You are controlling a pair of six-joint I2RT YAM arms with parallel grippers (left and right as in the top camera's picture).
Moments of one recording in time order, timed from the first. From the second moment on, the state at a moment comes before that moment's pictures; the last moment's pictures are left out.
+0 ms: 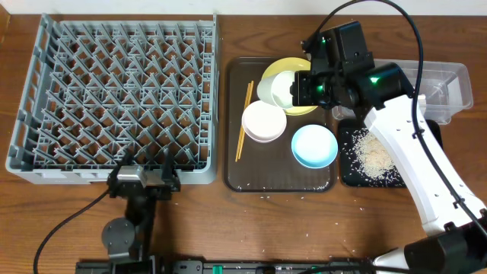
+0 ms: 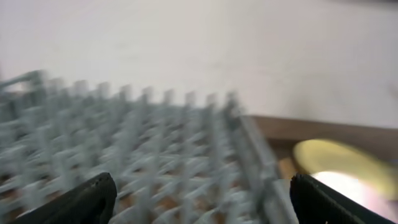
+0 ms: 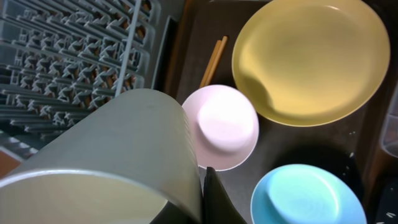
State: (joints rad) left arm 0.10 0.01 0.01 0.04 0.21 -0.16; right arm 0.38 1.65 1.60 -0.92 -0.28 0.35
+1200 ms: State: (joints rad) left arm 0.10 0.30 0.06 0.19 -0.10 -1.68; right arm 0.41 1.65 1.60 -0.84 -0.34 0.35
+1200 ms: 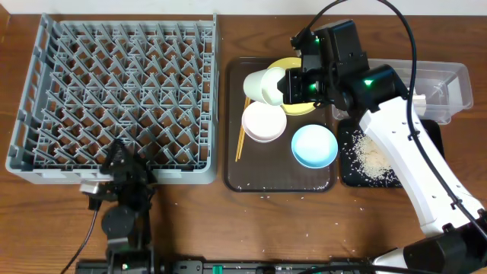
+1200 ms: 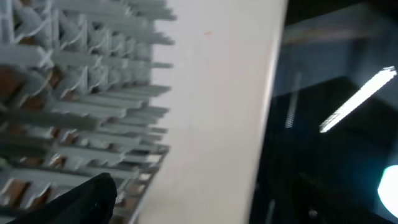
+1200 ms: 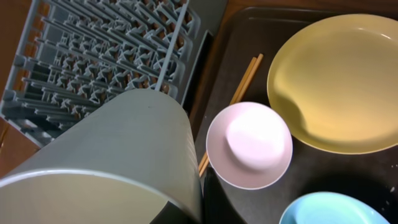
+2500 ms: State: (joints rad) left arm 0.10 1.59 0.82 0.32 1.48 -1.31; right arm 0.37 1.67 1.37 -0.42 -0.82 0.32
